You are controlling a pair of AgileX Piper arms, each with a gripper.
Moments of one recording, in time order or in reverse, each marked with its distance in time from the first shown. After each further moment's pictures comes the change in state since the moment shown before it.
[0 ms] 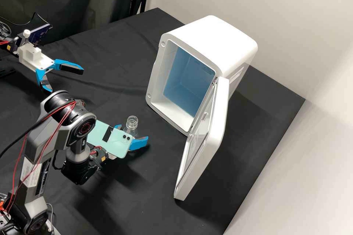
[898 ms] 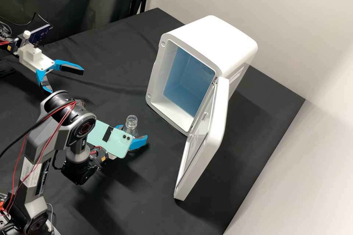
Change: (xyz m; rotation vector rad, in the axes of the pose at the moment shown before) left arm 0.001 -0.002 -0.001 0.015 0.001 -0.008; right arm 0.000 0.000 0.000 0.000 0.000 0.000
